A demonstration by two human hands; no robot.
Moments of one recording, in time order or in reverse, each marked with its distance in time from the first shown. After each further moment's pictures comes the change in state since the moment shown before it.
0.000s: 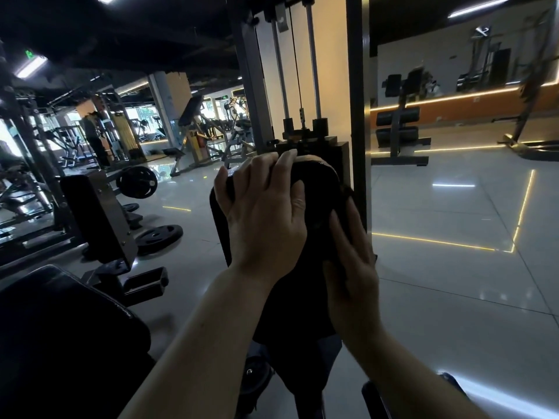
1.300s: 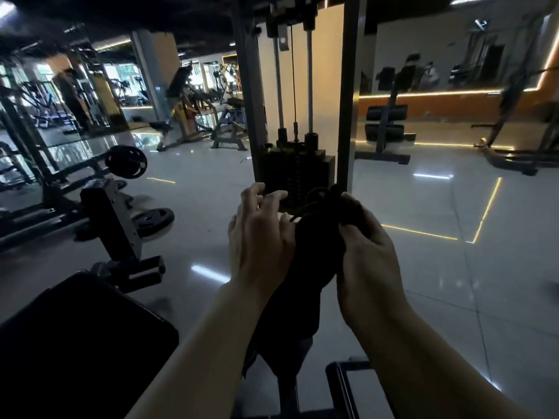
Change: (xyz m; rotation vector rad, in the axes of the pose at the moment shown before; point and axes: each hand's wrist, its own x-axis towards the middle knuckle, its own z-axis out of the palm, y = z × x) left_hand 0.086 0.036 -0.100 -0.288 -0.327 -0.341; right_hand 0.178 -0.194 -0.071 0.664 0.107 1.043
